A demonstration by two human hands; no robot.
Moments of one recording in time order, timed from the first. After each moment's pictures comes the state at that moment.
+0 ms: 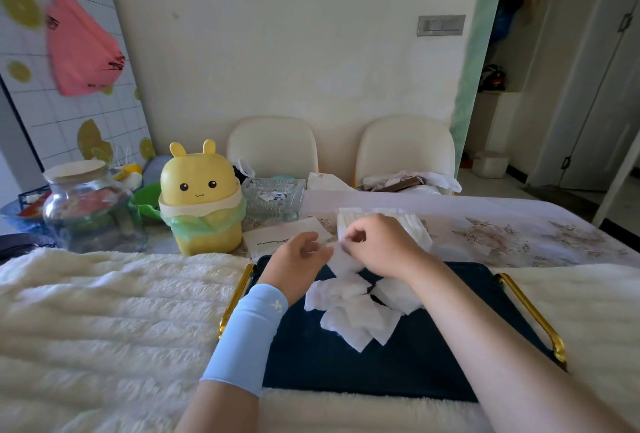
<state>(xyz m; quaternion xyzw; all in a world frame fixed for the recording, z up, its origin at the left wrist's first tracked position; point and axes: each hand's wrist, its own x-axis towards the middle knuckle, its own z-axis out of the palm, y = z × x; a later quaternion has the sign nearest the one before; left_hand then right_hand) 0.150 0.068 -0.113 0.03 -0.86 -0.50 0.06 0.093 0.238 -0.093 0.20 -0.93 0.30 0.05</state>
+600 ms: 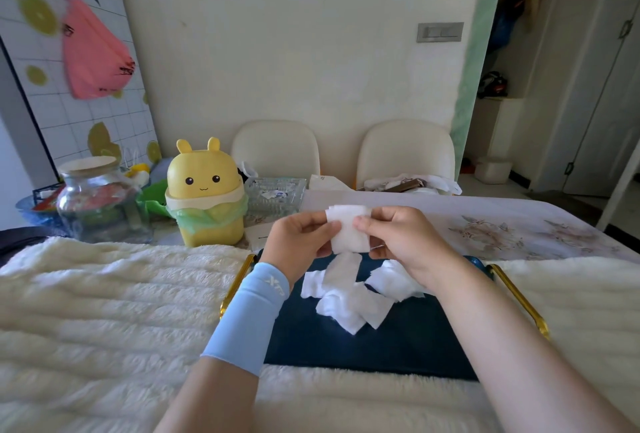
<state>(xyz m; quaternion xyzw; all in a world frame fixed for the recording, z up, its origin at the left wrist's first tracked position) 0.171 0.090 -0.088 0.00 -0.71 -0.69 0.11 0.142 0.261 -0.075 0.12 -0.74 0.66 -0.04</state>
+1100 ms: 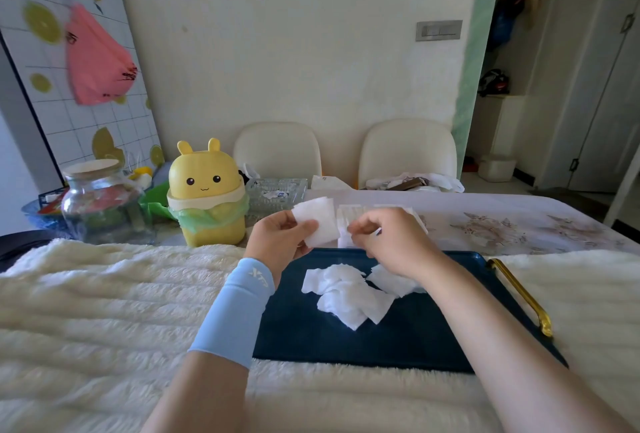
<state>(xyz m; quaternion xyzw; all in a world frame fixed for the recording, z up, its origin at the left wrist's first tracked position) 0.165 0.069 -0.093 0.09 -0.68 -0.72 0.13 0.139 0.260 -0.085 0.19 -0.89 0.42 0.07</state>
